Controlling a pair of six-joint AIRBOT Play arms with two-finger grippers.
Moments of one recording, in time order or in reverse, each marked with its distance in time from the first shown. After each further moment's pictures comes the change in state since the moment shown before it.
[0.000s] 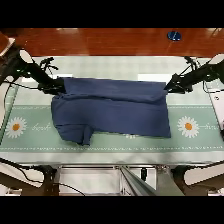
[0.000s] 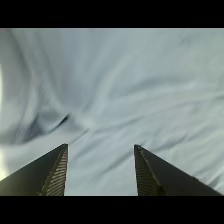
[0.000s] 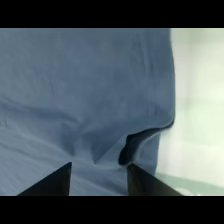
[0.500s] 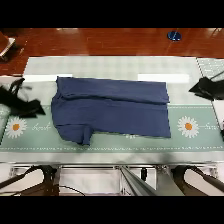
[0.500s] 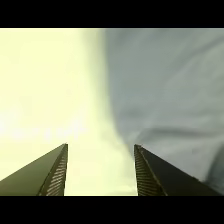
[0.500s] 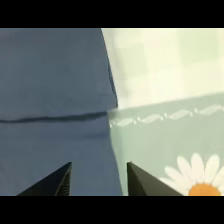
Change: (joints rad) left arm 0.319 0.503 -0.617 -0.003 0.045 0.090; right arm -0.161 0.597 -0.427 -0.087 -0.146 0.031
